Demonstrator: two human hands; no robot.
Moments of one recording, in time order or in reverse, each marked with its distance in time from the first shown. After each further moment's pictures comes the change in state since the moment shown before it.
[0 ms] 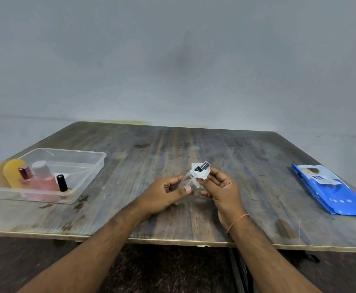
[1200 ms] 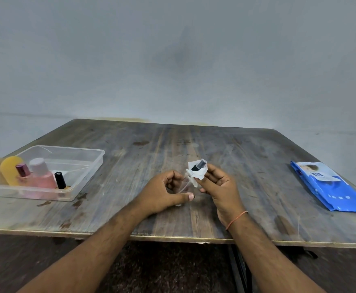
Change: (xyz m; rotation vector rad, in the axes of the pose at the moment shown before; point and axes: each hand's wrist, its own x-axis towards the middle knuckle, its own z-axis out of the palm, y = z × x) left_hand 0.001 -0.010 0.003 0.023 0.128 -0.005; right_hand -0.005 -0.002 0.002 0.000 -0.065 -0.074
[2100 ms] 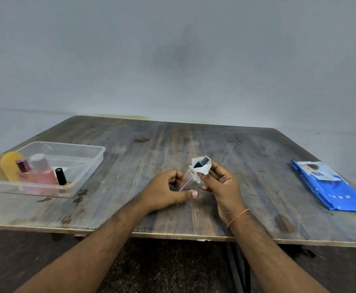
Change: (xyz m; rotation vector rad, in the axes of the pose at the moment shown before) left_hand -0.001 0.006 0.001 0.102 -0.029 -0.026; right_hand 0.001 0.003 -0.001 0.026 0.031 0.028
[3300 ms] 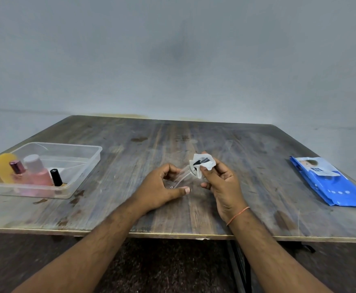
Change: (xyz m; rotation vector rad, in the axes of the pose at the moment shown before) left_hand 0.003 -0.013 -0.004 0.047 0.094 0.078; right_hand 0.001 -0.002 0.000 0.061 0.054 0.017
